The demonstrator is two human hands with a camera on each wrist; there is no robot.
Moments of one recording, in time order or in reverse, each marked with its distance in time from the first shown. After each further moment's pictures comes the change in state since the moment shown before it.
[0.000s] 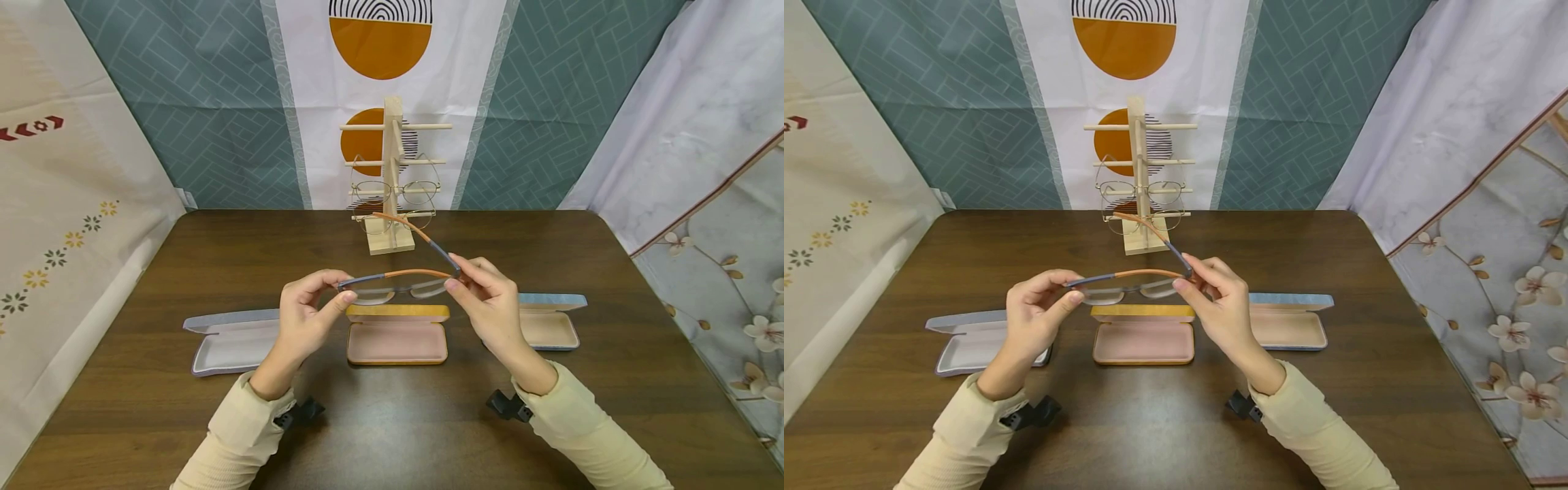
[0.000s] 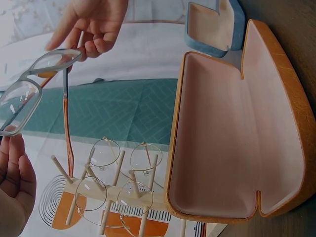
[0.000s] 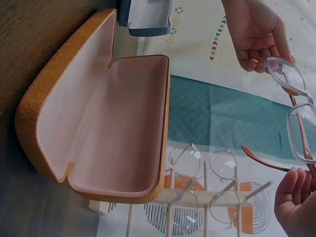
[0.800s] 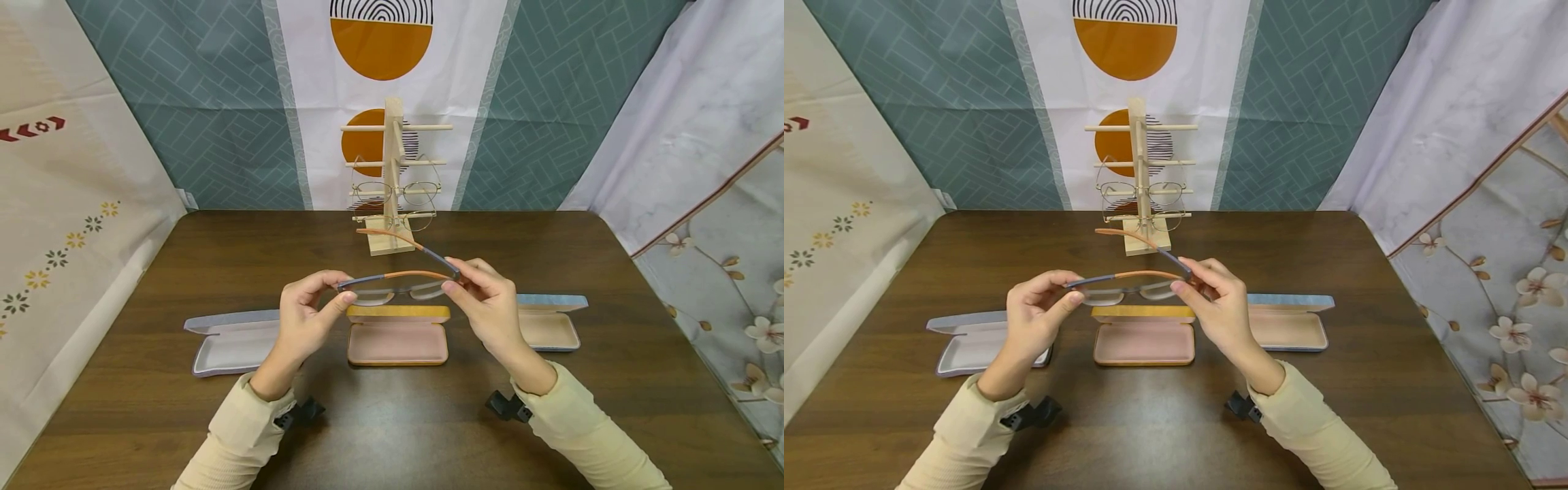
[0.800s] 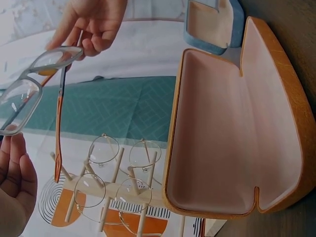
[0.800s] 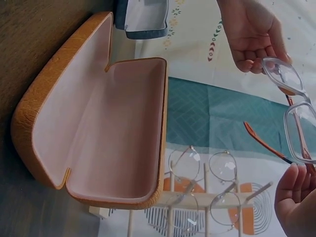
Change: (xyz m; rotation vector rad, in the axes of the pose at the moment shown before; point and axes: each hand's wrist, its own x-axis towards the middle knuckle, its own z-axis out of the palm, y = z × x) left_hand -0.001 -0.002 -0.001 0.004 0.005 -0.011; right_hand 0.001 -0.002 0.002 0.015 -0.017 0.054
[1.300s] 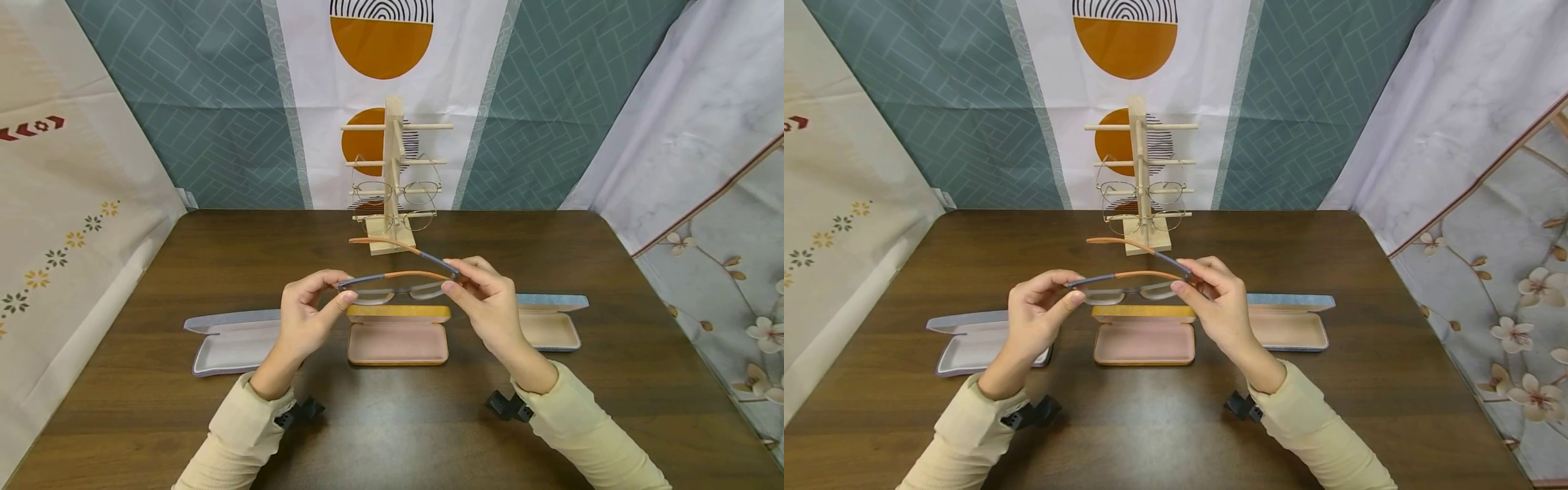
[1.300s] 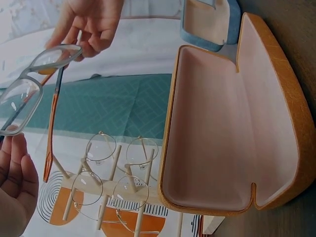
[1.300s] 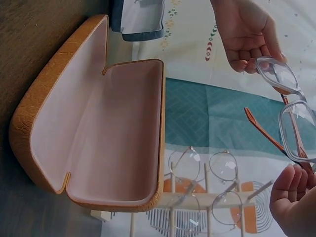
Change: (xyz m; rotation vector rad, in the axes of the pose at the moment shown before) left_hand 0.000 -0.001 -0.001 0.012 -0.013 -0.005; right_hand 0.000 0.001 0.000 0.097 -0.020 0.036
